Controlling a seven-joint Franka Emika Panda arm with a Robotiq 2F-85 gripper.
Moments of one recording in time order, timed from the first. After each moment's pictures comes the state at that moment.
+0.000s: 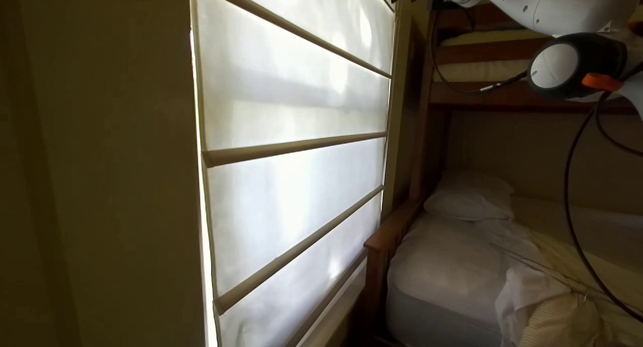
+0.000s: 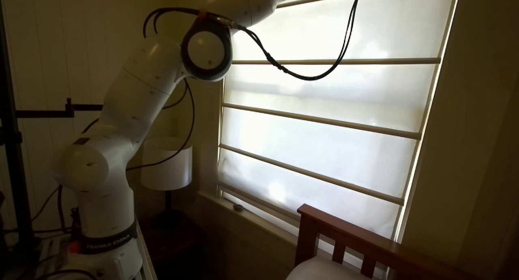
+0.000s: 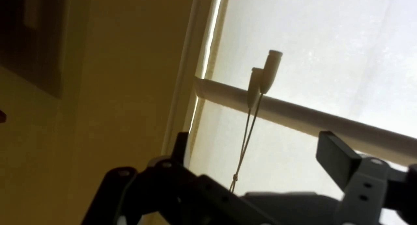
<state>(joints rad) -0.40 0.51 -0.07 -0.54 0.20 2.53 -0.38</state>
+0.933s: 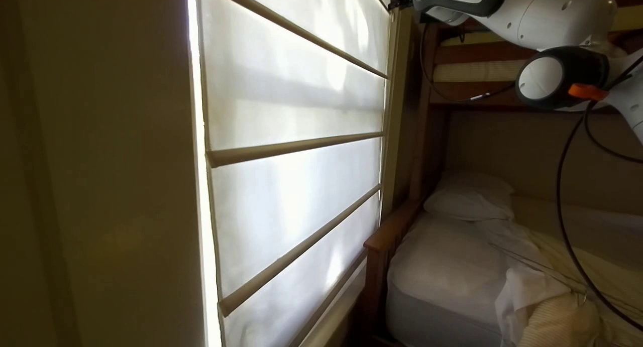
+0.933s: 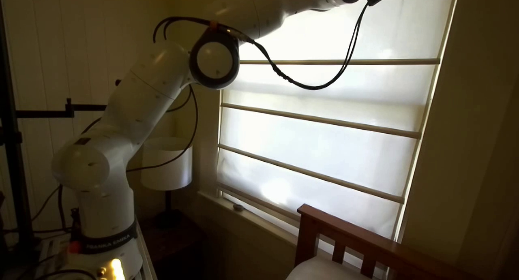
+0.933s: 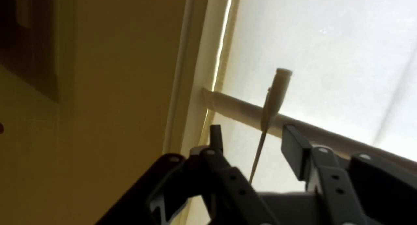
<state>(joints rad) -0.38 0.58 -0.08 -0.54 0.20 2.69 -0.34</state>
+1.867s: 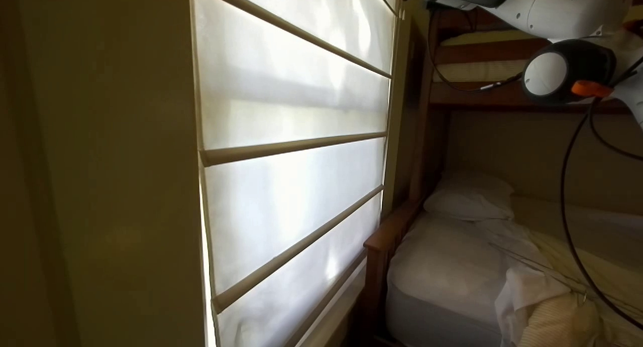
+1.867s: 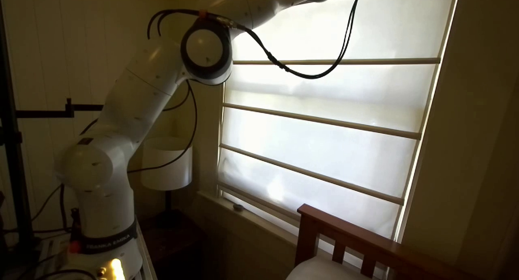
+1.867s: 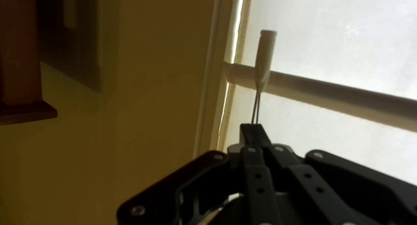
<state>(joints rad) -0.34 0.53 -0.22 -0.54 0.17 2.62 -0.18</state>
